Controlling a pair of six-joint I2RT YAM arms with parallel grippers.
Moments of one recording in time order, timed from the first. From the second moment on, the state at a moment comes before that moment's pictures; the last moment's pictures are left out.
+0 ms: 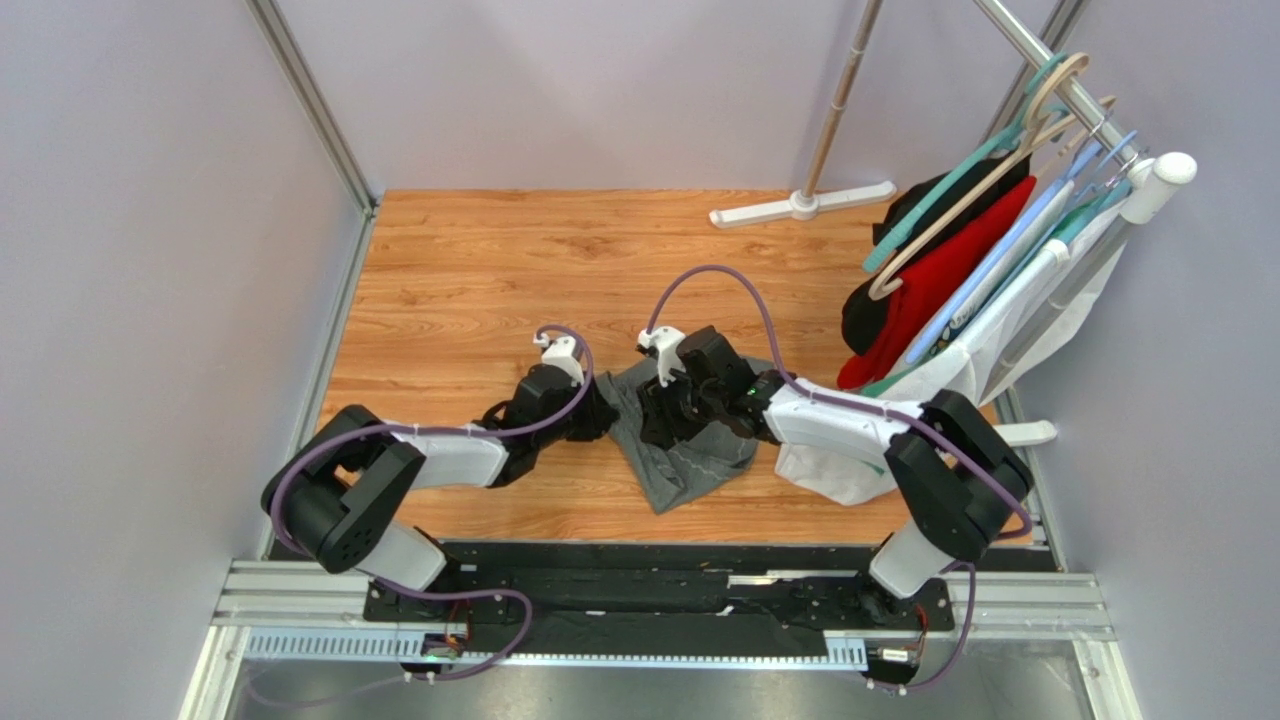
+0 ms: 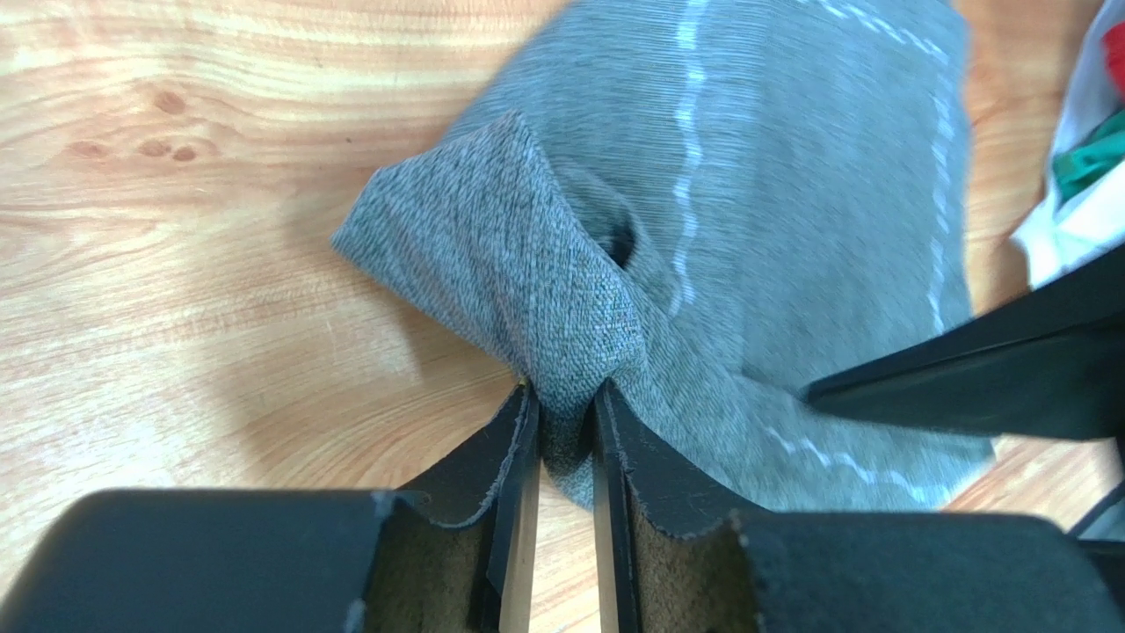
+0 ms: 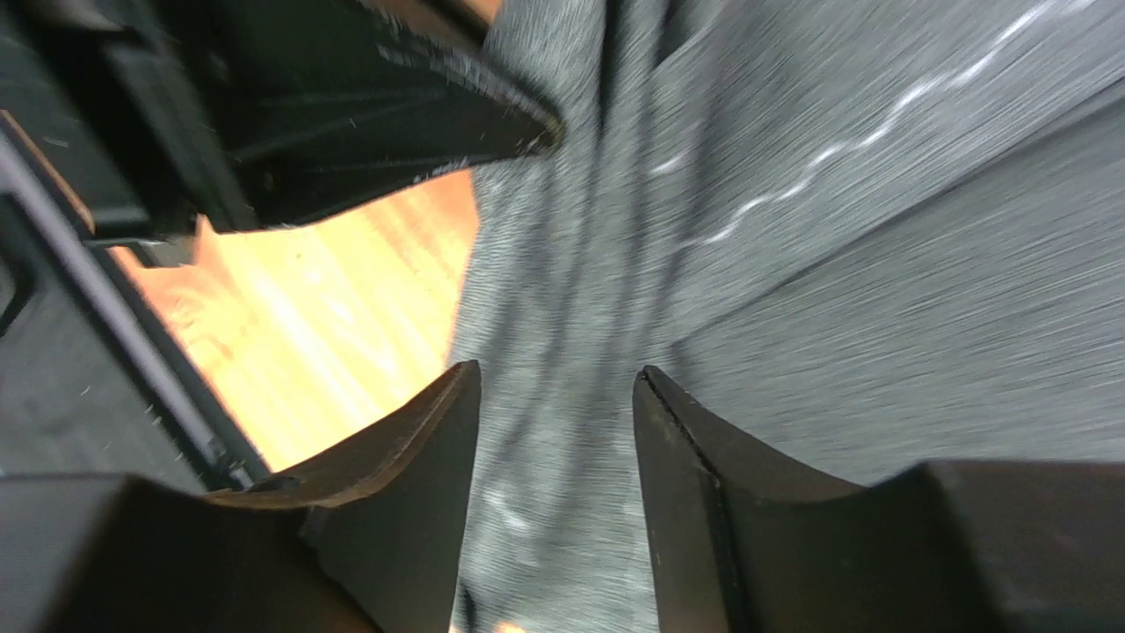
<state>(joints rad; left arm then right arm) -0.64 1.48 0.44 0.49 0.00 -0.62 0.78 1.62 0.89 -0.07 -0.30 0.18</state>
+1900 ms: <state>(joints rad) -0.63 1.44 0.47 0.35 0.02 -0.61 1.21 1.81 0.97 -0.05 0.52 0.53</state>
